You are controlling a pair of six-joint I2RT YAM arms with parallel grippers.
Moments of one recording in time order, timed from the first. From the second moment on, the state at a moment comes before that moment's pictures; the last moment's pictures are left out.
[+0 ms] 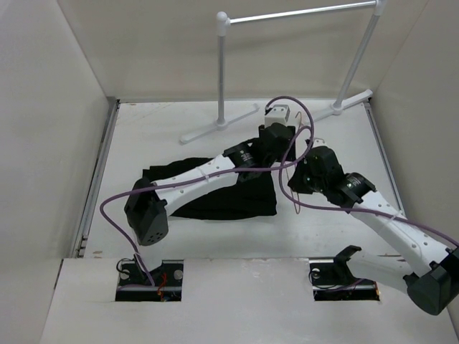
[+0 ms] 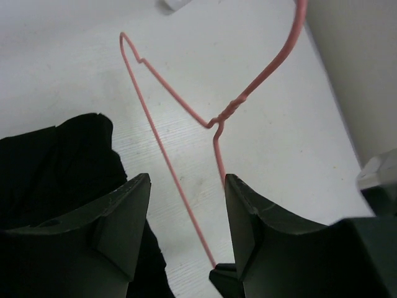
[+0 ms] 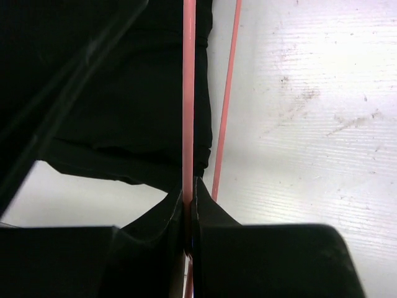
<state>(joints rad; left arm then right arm) -1.02 1.80 1.64 -0.33 -0.40 -0.60 0.58 1.05 0.93 -0.64 0.12 0.59</state>
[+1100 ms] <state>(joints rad) -1.07 1.89 1.60 -0.11 -0.68 -0.60 0.65 0.85 0.90 -0.70 0.15 0.66</state>
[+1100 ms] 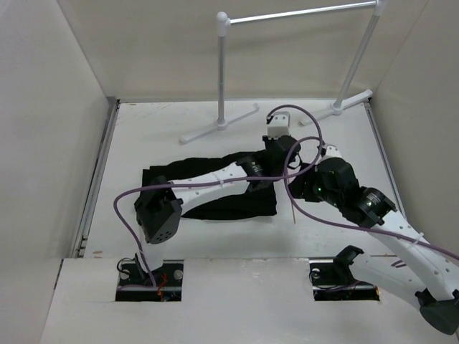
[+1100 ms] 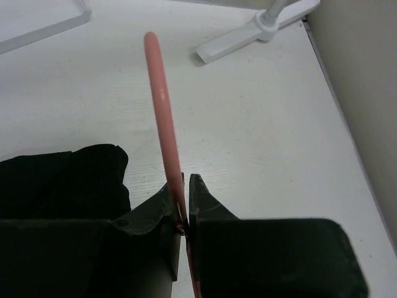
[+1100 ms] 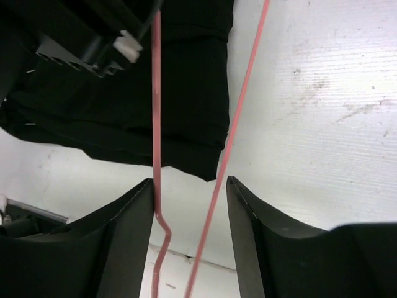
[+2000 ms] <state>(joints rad) -1.05 1.74 1.05 0.28 -0.87 -1.07 0.39 1.06 0.83 -0.38 -0.11 0.69</state>
